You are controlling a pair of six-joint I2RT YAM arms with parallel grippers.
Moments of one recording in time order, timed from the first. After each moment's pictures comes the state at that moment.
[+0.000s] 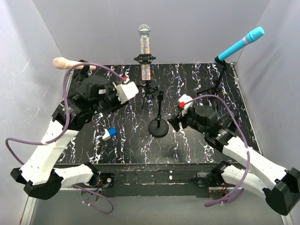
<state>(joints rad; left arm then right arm) -0.66 1.17 1.65 -1.01 -0.03 0.62 0.73 0.93 0.66 -0.02 -0.09 -0.12</state>
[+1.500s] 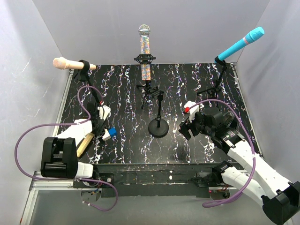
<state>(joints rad) -0.08 1.36 0.65 -0.39 -0.22 0.47 0.57 0.81 0.66 -0.41 -0.23 -0.22</state>
